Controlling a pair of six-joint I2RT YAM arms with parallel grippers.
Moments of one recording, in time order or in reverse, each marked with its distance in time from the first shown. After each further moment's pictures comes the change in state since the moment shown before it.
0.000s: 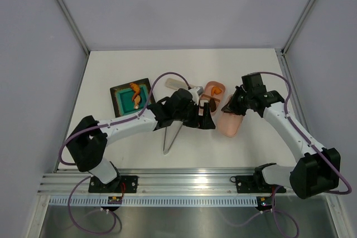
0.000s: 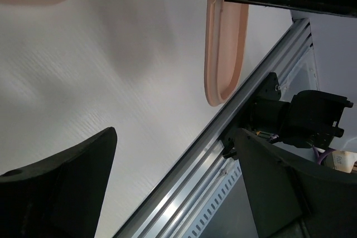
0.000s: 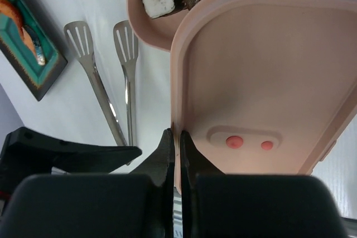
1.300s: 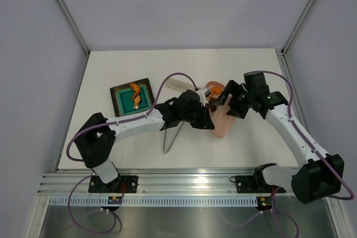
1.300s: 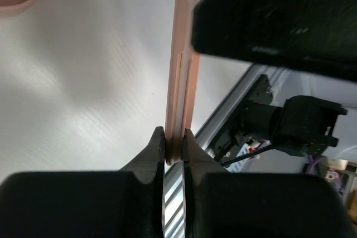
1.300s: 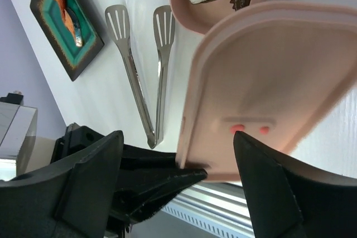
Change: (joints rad) left arm -0.038 0.106 0.063 0.073 0.018 -0.035; right arm 0.001 -0.041 0.014 0.020 -0.121 0.035
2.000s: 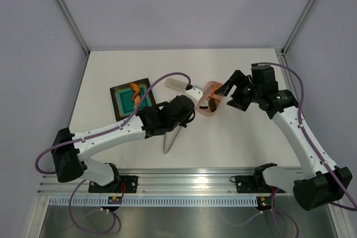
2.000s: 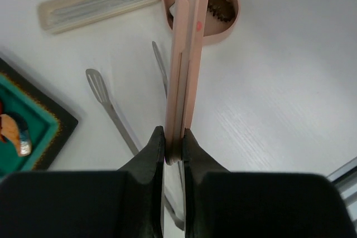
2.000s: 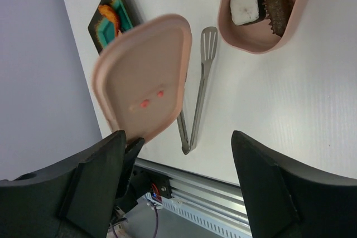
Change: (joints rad) left arm -0.111 -0.254 0.087 -0.438 -0.696 0.522; right arm 0.000 -0.069 0.117 -0.038 0.015 0.068
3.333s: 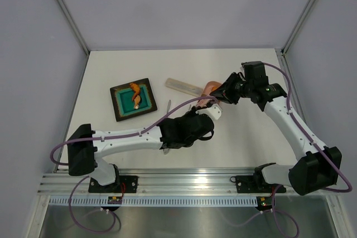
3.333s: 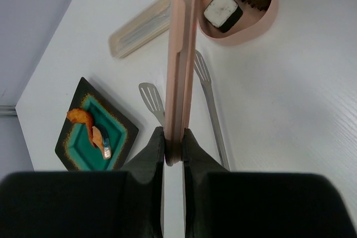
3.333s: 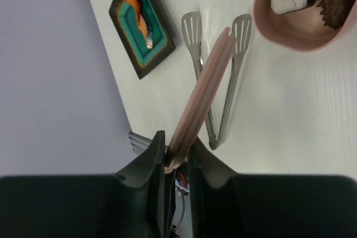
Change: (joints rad) left arm -0.207 0.121 0.011 0.042 -0.391 0.260; right arm 0.005 0.139 0.004 0.119 -0.138 0.072
